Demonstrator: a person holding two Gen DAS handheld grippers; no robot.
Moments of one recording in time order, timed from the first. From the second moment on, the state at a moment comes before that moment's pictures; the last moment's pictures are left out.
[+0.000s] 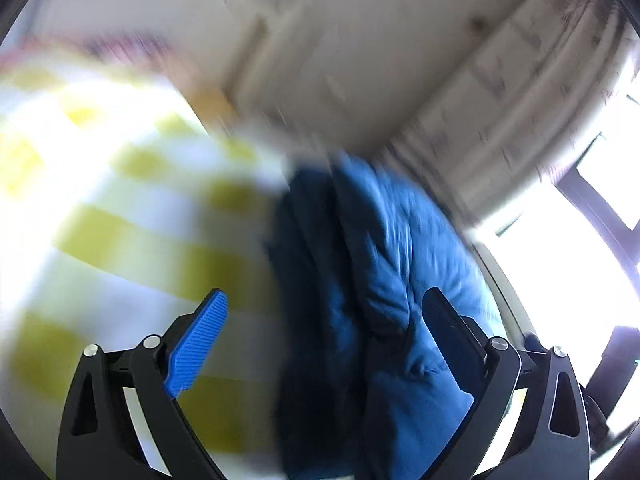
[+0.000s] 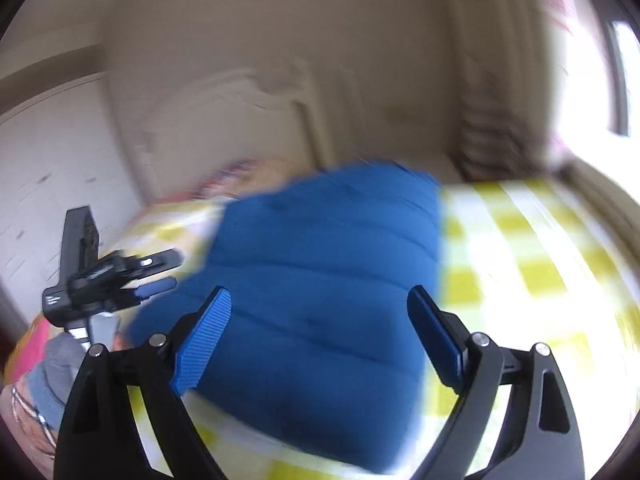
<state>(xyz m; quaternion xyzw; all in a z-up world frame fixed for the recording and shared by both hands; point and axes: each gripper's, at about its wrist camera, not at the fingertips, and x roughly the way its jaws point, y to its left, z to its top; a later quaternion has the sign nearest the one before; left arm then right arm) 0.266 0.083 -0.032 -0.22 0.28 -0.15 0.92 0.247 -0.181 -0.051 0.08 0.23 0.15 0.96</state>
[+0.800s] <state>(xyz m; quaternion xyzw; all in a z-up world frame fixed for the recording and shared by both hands) 0.063 0.055 0.037 -0.09 0.11 -0.08 0.99 0.090 -0.164 0.002 0.02 0.08 0.13 0.99</state>
